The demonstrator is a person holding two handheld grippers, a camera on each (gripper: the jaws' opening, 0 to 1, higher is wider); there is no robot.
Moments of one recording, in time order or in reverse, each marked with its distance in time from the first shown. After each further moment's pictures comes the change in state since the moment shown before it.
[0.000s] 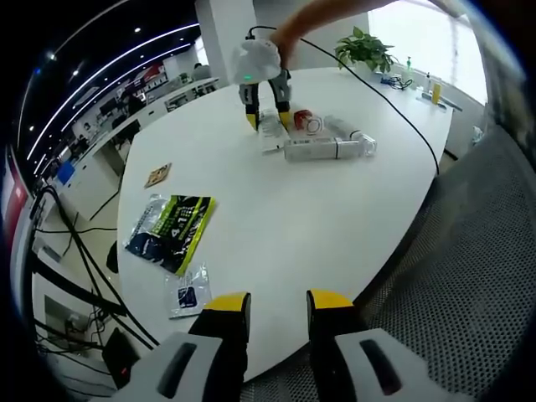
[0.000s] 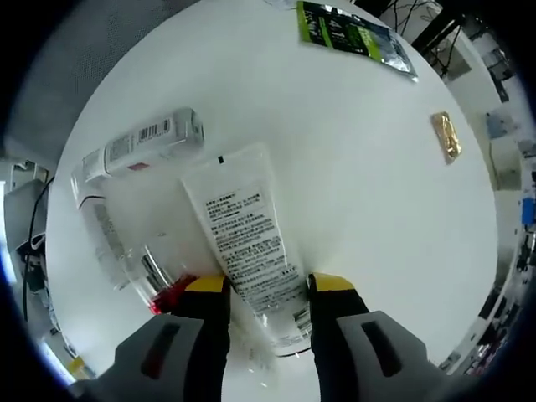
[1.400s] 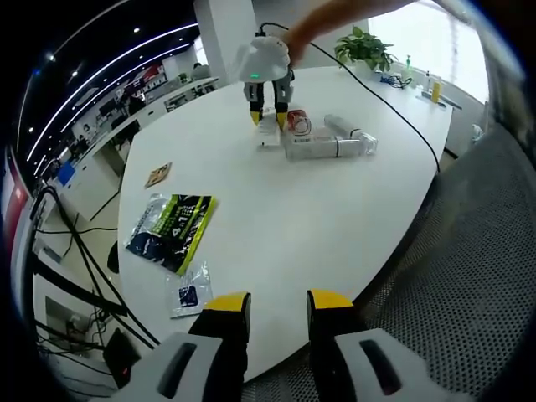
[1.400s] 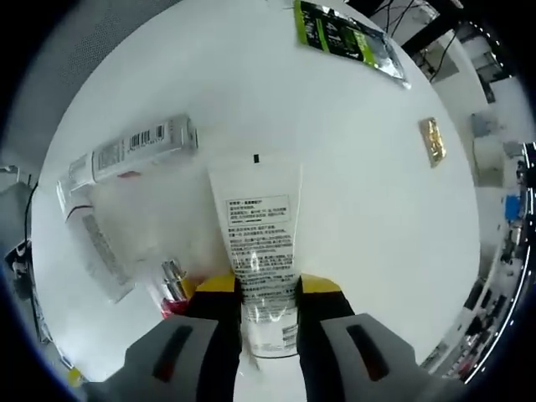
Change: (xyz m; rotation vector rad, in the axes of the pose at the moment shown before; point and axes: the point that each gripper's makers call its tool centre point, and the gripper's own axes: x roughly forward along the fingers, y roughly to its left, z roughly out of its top) left arm 0.000 0.002 -0.001 0.005 0.004 0.003; right arm -0.012 -0.004 0.011 0.001 -0.013 -0.152
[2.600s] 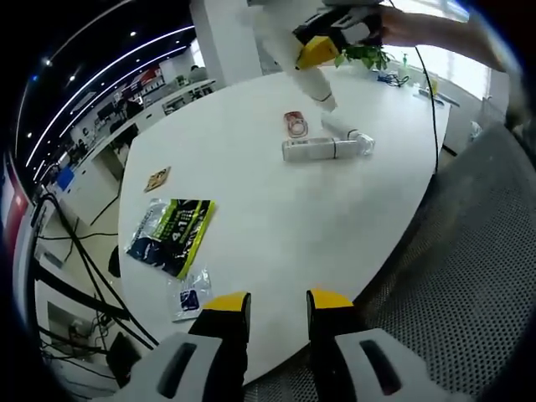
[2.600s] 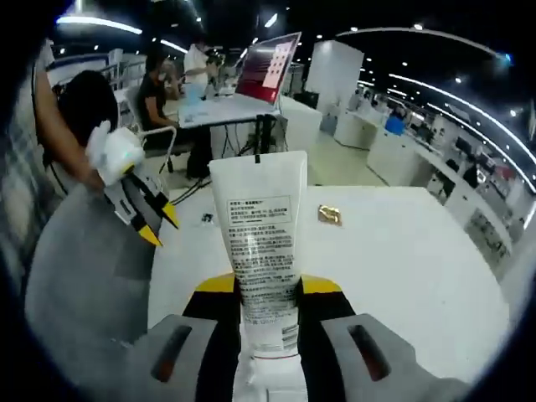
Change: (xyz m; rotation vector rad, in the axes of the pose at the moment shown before) left arm -0.002 -0.002 0.003 0.022 -0.004 0.000; right arm -0.169 0.065 0.126 0.916 -0.834 -0.389
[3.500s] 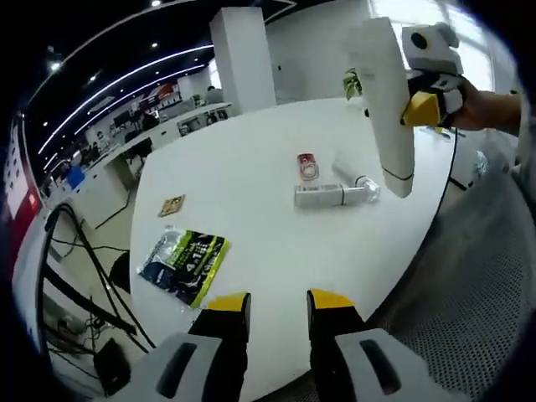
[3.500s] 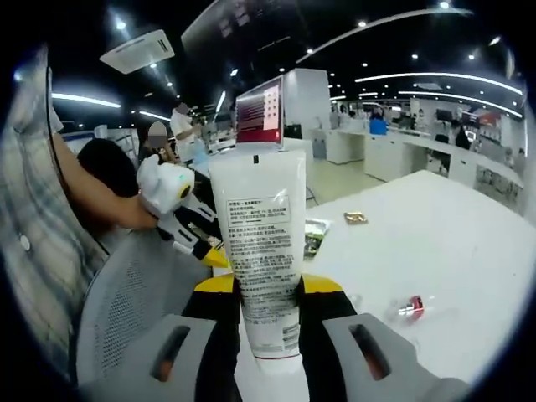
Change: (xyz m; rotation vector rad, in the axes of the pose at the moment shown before) left arm -0.026 0.011 0.057 -0.138 -0.229 0.032; right arm -0.034 0.062 -0.011 0.166 -0.147 0.024
